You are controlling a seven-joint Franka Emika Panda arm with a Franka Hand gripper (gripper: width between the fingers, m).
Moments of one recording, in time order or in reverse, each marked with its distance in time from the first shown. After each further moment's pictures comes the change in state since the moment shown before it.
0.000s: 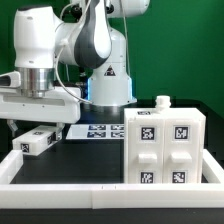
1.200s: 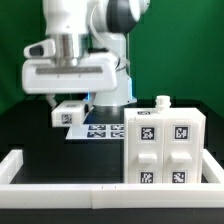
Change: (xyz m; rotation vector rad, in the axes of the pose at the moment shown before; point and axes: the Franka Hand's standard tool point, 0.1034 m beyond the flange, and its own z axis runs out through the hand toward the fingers) arm 0.040 -0.118 -0.102 0.099 0.020 -0.027
